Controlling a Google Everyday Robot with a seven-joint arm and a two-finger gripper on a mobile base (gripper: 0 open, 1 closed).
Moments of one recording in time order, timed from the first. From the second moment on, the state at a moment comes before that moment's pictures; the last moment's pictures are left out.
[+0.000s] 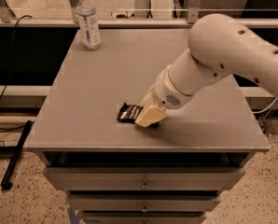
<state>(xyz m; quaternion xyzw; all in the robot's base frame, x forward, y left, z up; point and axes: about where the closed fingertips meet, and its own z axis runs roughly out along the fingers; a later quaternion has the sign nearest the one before) 0.503 -0.023 0.825 -0.61 0.74 0.15 0.24</state>
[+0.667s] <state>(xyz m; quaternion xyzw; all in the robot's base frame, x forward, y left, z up) 0.506 -0.034 0.852 -0.60 0.74 0.16 0.26</state>
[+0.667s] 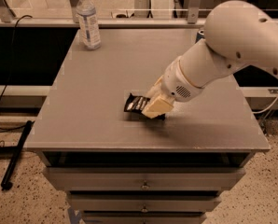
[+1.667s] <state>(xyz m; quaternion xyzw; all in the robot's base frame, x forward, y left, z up) 0.513 -0.052 0.934 -0.55 0.66 0.32 0.40</state>
